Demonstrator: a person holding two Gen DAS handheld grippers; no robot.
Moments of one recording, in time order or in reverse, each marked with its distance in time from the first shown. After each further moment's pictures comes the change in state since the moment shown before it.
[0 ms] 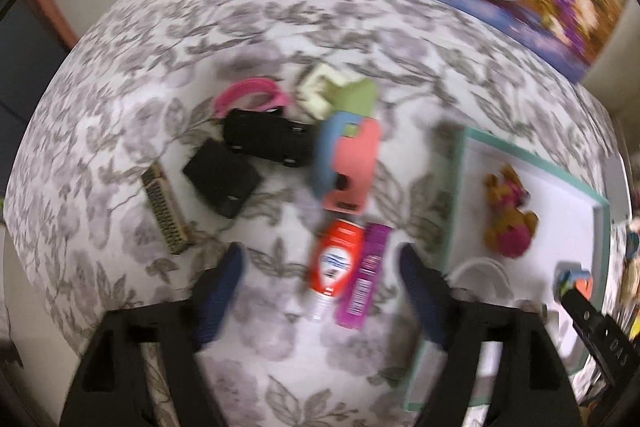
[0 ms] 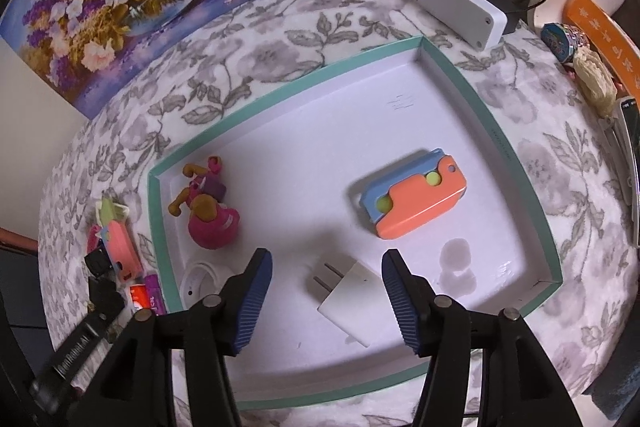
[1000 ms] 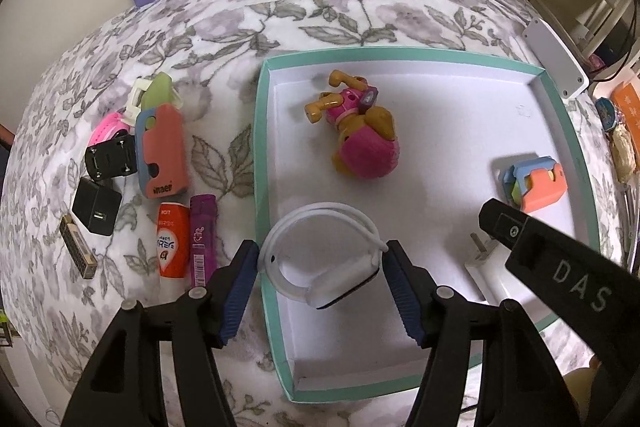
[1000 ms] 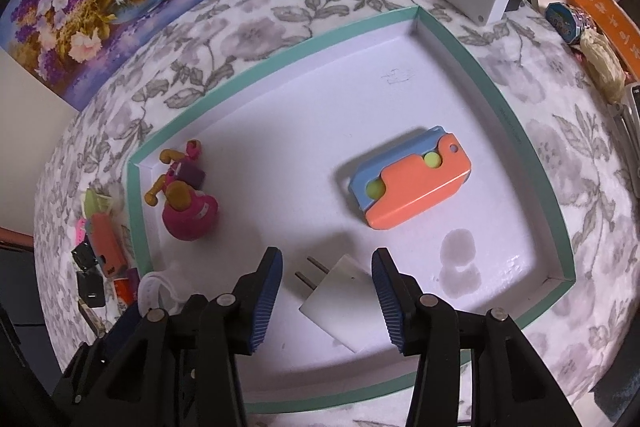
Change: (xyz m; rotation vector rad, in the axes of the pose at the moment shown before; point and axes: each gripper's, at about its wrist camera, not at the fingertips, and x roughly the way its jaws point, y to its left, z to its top) left arm 0.007 -0.119 -0.052 0.398 0.006 -0.088; right arm 0.020 -0.012 -0.001 0.019 0.051 0.011
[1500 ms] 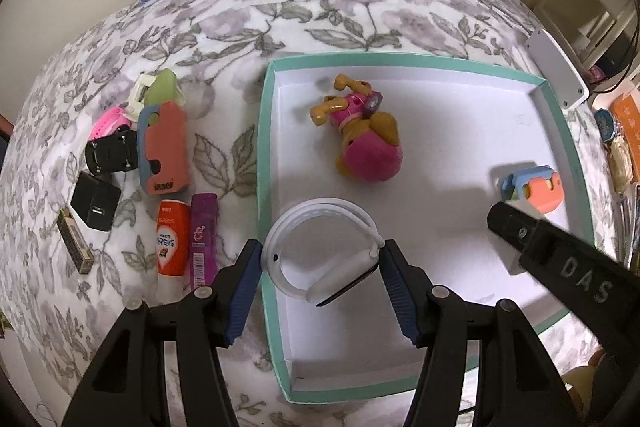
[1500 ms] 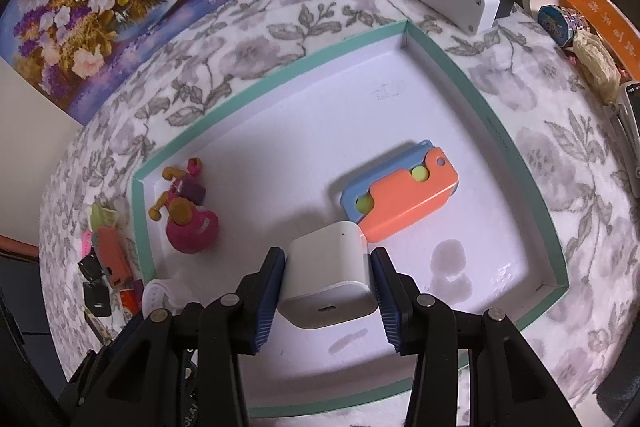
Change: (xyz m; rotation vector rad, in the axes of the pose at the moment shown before) left arm -0.001 0.004 0.000 -0.031 -0.007 -0.005; right arm -0.005 -0.006 0.000 0.014 -0.034 0.009
